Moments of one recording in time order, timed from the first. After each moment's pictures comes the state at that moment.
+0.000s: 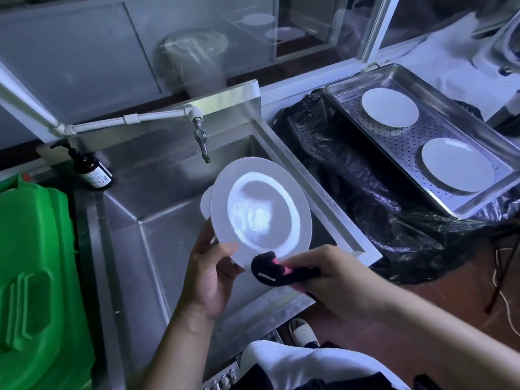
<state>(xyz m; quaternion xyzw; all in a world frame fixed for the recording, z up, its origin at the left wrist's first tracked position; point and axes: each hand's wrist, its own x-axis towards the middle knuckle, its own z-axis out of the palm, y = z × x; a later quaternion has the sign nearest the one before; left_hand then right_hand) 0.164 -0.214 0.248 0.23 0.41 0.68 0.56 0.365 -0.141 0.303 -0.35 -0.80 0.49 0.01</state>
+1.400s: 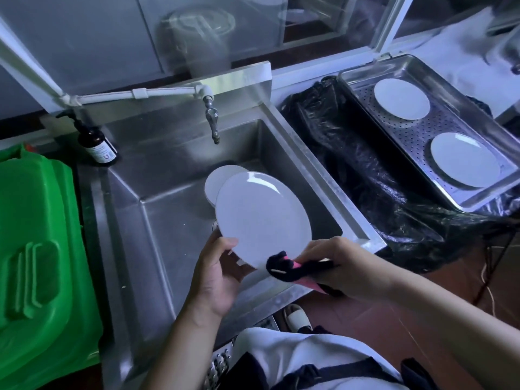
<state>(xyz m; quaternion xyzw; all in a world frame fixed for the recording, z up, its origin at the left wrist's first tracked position) 0.155 -0.244 0.218 0.09 0.43 0.67 0.60 0.367 -0.139 0.267 -0.30 -0.82 0.49 0.01</state>
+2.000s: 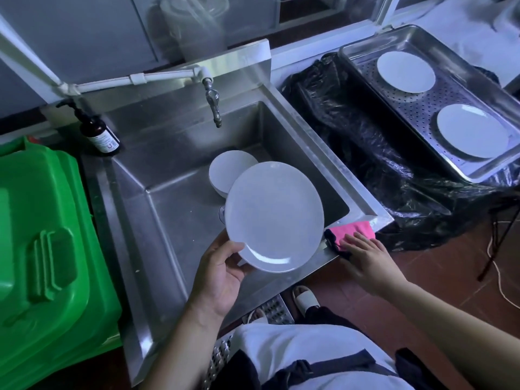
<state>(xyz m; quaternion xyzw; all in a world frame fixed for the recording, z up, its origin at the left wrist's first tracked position) 0.149 -0.281 0.197 0.08 0.47 0.63 0.61 0.460 -0.149 0.089 -0.51 -0.84 0.19 -0.02</state>
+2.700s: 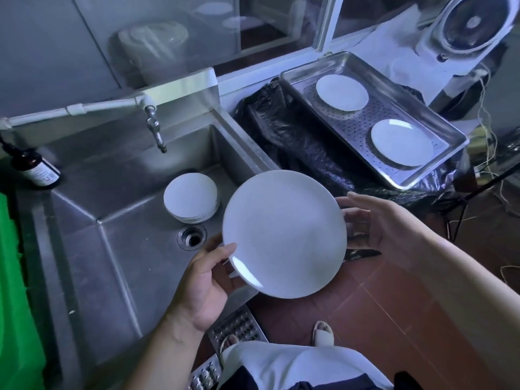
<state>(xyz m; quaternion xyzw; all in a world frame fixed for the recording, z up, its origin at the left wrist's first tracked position) 0.232 -0.230 0.231 0.11 0.44 0.59 0.67 0.496 -0.092 0.289 -0.56 -0.39 0.69 0.23</state>
